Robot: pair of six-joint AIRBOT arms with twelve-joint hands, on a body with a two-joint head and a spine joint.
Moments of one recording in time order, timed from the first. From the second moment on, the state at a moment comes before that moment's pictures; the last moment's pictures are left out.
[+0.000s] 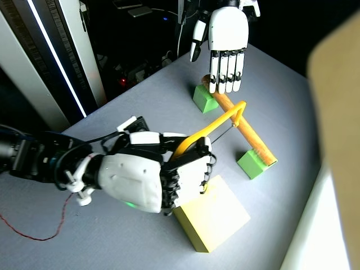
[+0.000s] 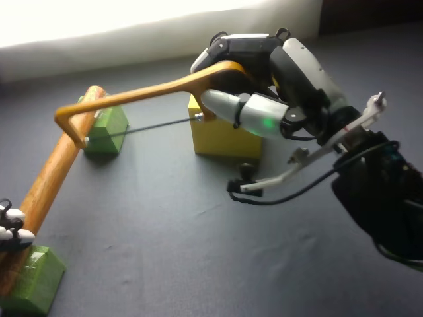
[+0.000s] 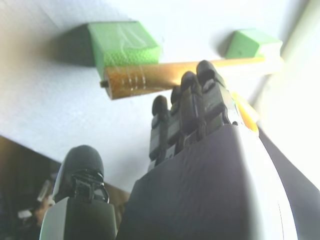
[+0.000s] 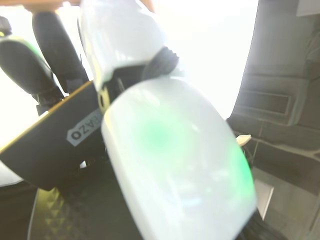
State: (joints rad) left arm 0.78 -0.31 0.70 0.93 -0.24 0.09; right arm -0.55 -1.49 1.34 0.41 1.08 -0.24
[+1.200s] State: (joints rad) left arm 0.83 -0.31 0.69 0.93 -0.27 0.09; right arm -0.50 -1.71 1.42 0.55 1.06 -0.40
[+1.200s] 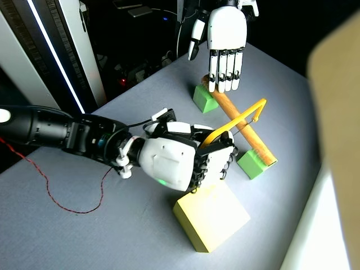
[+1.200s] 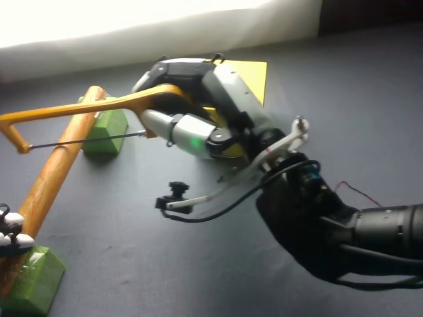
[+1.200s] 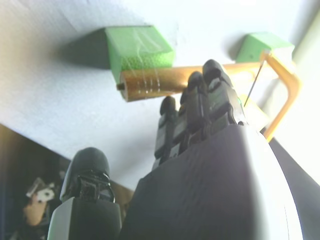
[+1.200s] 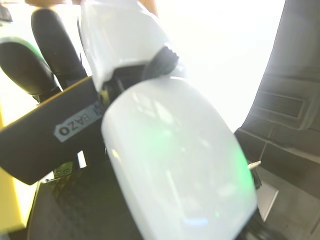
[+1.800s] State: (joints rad) left arm 0.83 -0.31 0.69 0.93 -0.27 0.09; right arm -0.46 -1.88 1.51 0.65 1.05 -0.42
